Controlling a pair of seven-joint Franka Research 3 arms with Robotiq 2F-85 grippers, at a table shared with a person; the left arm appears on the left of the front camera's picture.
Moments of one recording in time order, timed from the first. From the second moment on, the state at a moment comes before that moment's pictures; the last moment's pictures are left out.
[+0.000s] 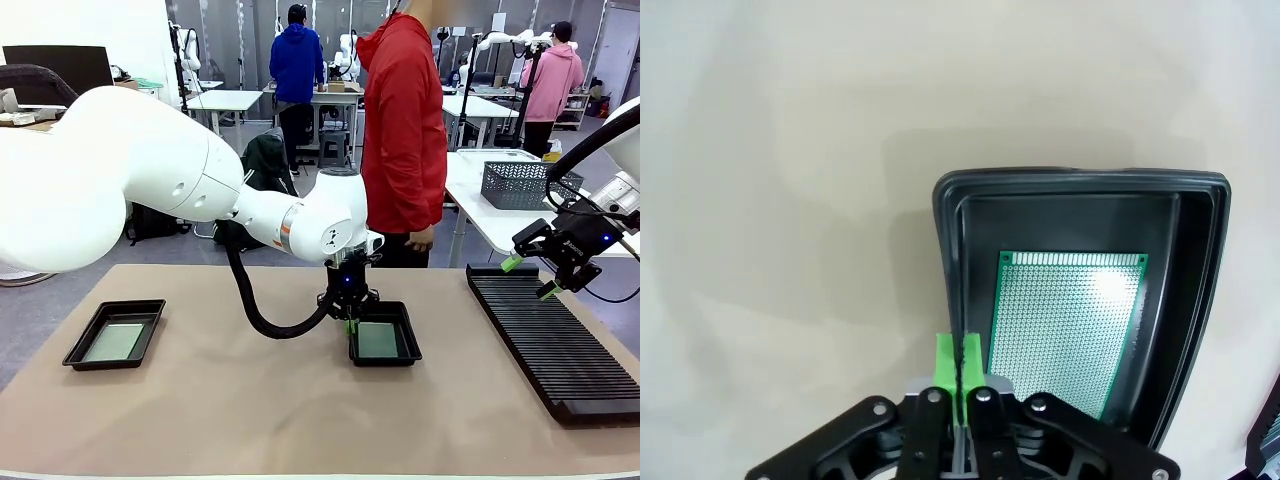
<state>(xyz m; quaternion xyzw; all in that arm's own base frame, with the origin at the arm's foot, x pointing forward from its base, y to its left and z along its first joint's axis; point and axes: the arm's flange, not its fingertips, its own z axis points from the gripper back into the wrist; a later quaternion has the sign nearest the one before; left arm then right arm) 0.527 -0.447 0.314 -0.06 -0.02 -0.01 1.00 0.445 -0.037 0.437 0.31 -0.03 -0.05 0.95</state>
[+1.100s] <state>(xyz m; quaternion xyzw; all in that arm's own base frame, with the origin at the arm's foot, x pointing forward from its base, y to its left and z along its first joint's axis) 0.544 -0.407 0.314 -0.13 -0.02 -0.02 0.99 0.445 -0.037 0.437 0.31 -0.03 -0.05 0.95</state>
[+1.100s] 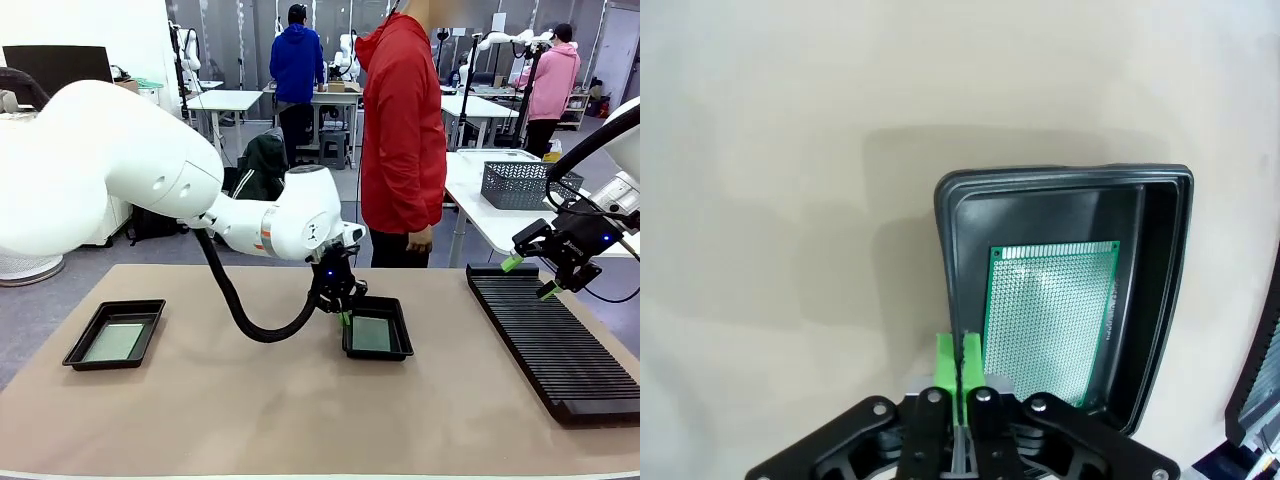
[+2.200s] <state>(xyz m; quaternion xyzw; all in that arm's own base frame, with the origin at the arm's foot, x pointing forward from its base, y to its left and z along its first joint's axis) 0.514 -0.231 0.332 -0.29 -0.03 -0.02 0.96 0.444 -0.037 0.436 0.31 -0.02 -0.05 0.95</state>
